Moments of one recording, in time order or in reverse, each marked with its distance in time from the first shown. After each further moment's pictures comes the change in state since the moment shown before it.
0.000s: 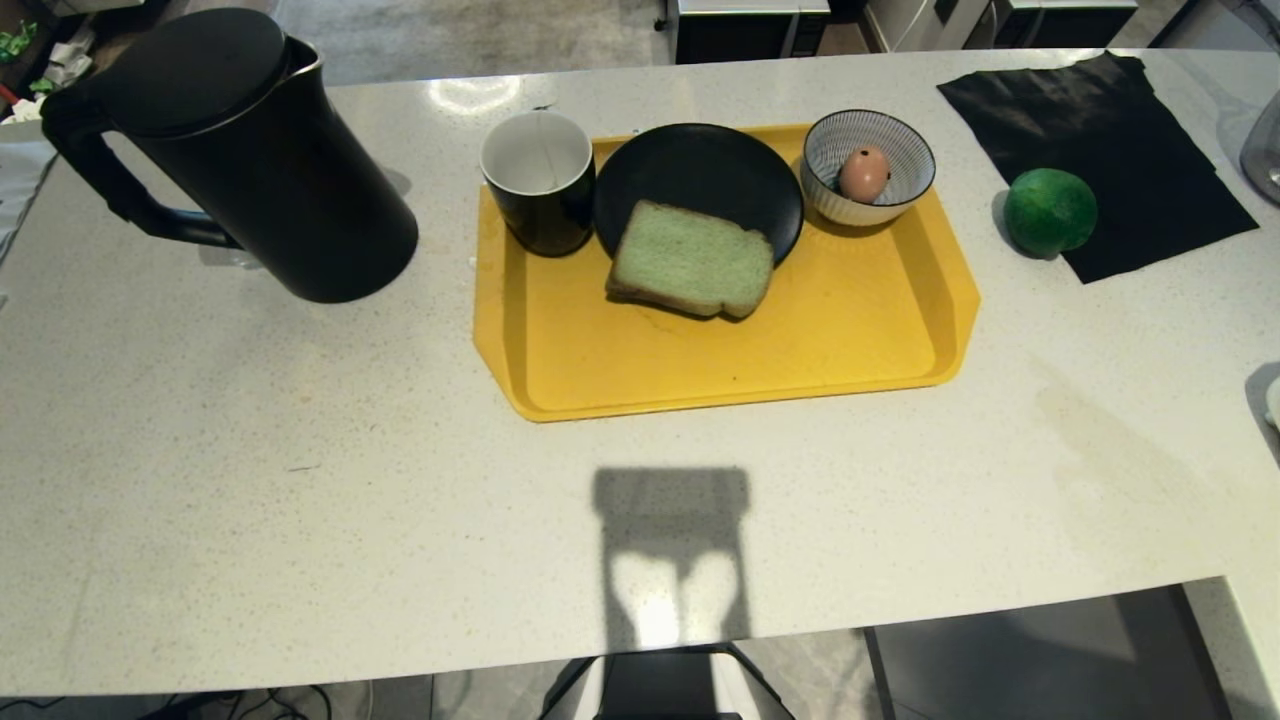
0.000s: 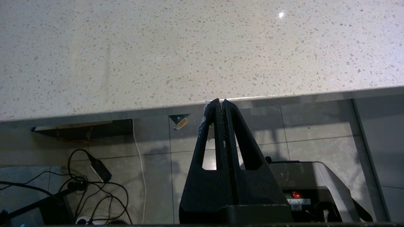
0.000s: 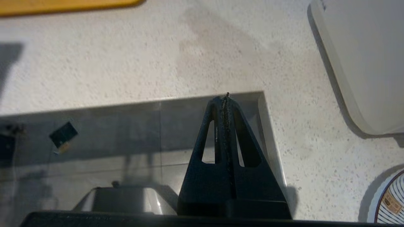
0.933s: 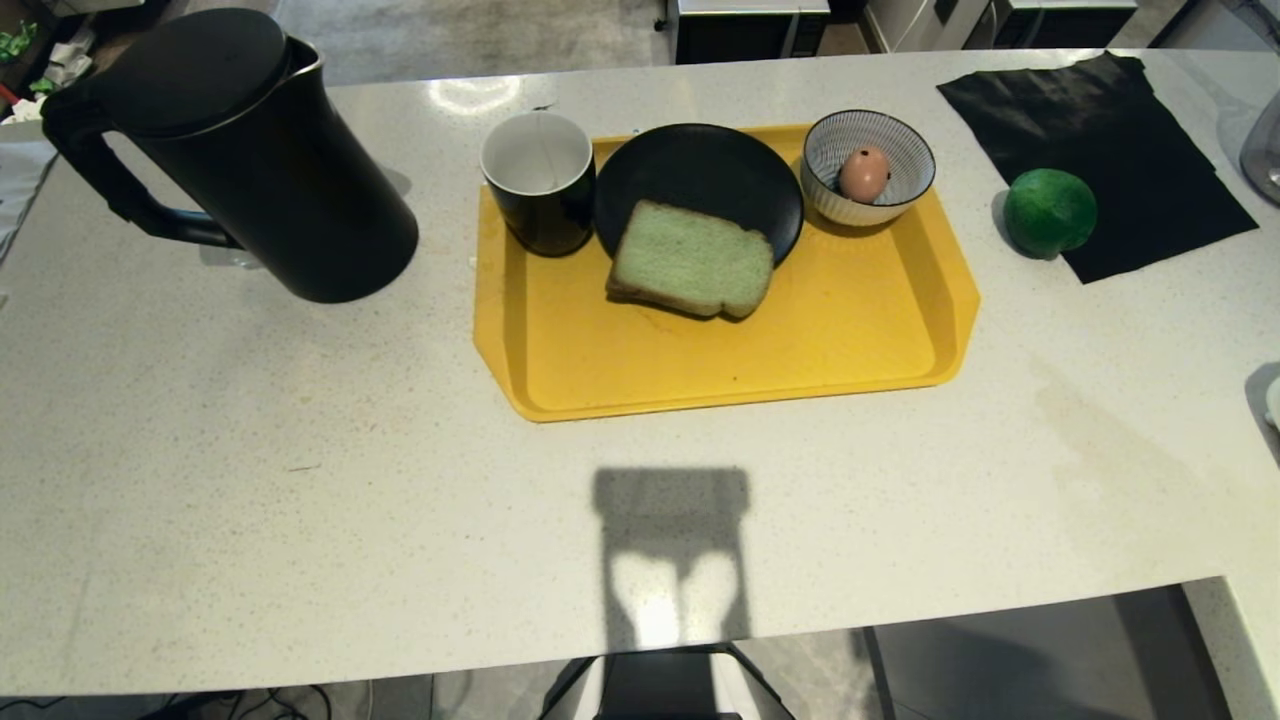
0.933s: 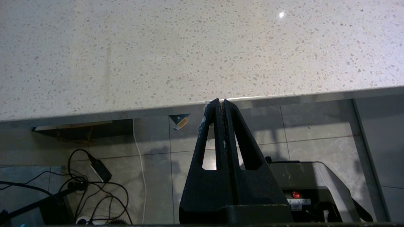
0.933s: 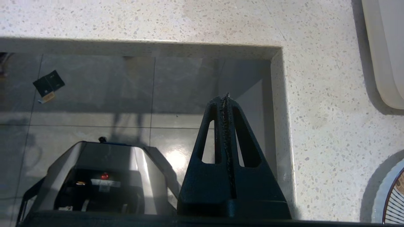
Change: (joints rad) left arm 0.000 0.000 0.000 0.000 0.000 0.000; right arm 0.000 -0.009 0.071 0.081 0.043 -0.103
